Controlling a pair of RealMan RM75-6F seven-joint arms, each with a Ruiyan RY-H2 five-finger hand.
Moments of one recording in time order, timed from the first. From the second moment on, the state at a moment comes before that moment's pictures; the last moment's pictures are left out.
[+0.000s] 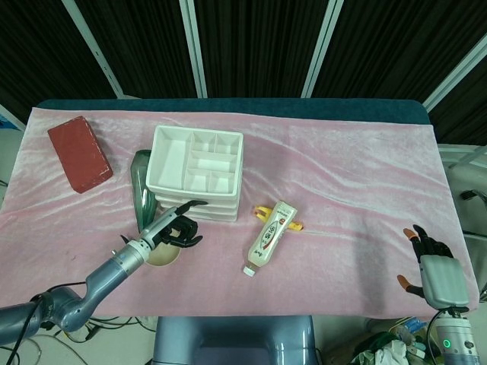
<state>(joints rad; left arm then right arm) -0.71 -1.41 -0.16 -1.58 1.36 0.74 -0.96 0.07 -1.17 0.06 -1.70 -1.40 1.44 -0.23</state>
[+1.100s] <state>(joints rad) -0.71 -1.40 -0.12 -1.62 1.42 0.75 -0.93 0.08 -1.17 0.06 -1.70 -1.41 1.44 -0.23</state>
